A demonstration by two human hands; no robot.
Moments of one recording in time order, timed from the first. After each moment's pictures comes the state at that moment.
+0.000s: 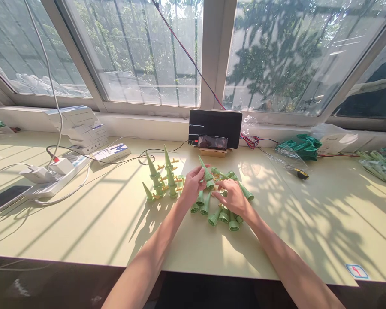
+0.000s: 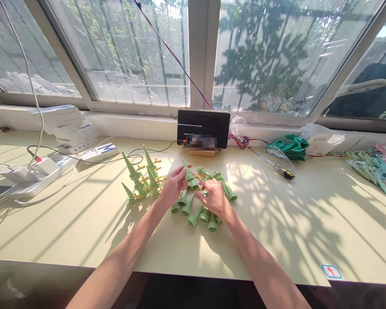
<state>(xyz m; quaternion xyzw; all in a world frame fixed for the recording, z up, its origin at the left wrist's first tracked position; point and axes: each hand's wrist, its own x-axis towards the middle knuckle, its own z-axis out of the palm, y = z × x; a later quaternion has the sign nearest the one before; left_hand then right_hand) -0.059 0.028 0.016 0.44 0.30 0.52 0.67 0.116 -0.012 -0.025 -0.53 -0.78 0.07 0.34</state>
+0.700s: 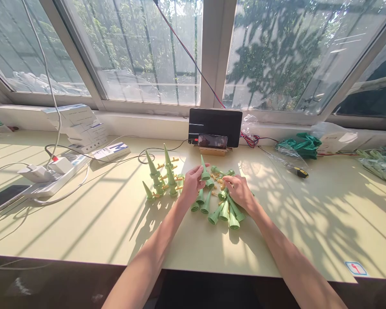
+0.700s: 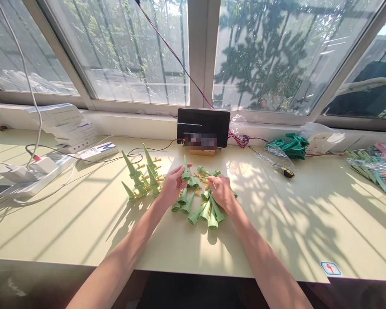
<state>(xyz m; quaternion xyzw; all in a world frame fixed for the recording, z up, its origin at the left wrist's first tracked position) -0.058 0.029 0.018 0.43 0.30 0.52 0.68 0.143 0.007 -0.037 -0.57 -0.74 0.03 0.36</state>
